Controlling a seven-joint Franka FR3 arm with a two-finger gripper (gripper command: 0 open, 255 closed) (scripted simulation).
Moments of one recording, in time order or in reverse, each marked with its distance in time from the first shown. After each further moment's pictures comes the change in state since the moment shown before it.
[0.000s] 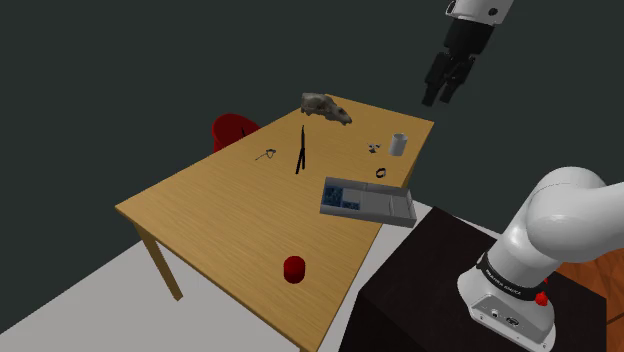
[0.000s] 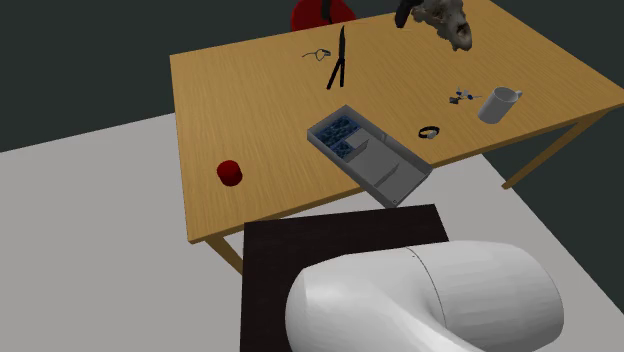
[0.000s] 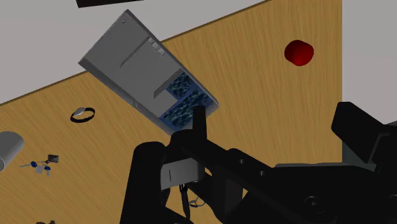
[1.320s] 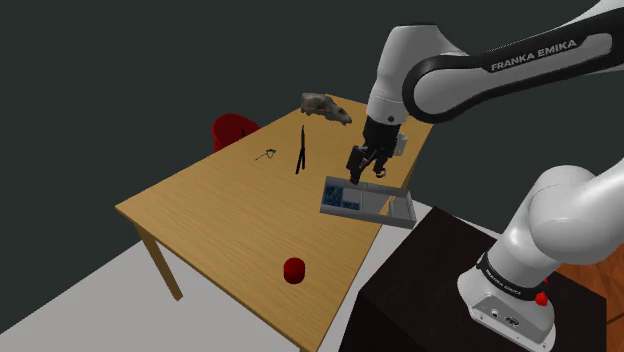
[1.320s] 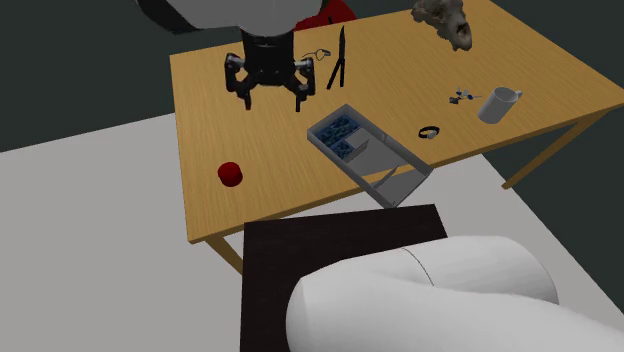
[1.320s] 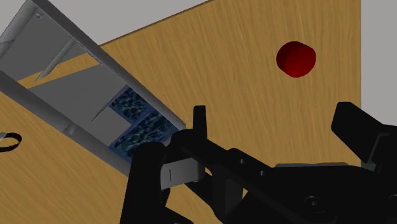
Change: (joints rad) arm 0.082 0.304 0.282 -0.265 0.121 0.563 0.228
